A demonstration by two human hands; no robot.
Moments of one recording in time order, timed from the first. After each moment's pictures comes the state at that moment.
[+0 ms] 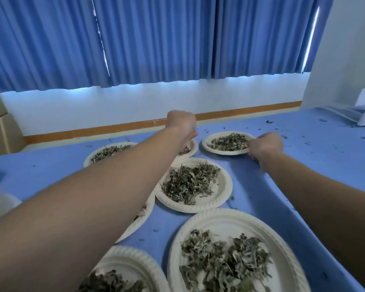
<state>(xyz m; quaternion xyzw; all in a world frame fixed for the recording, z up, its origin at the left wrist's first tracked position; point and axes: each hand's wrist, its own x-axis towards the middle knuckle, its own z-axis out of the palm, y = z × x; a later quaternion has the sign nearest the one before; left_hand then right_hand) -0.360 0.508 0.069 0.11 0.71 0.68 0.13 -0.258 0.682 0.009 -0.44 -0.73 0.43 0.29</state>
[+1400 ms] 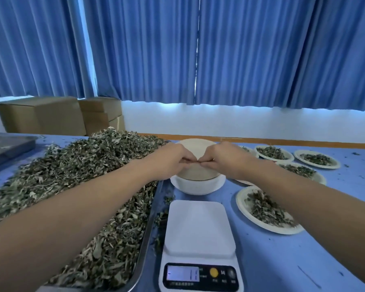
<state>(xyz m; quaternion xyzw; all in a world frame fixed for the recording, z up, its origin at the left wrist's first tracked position) -0.198 0.012 0.101 0.38 0.90 0.17 -0.07 -0.159 0.216 0.116 0.21 -0.97 -0.02 0.10</state>
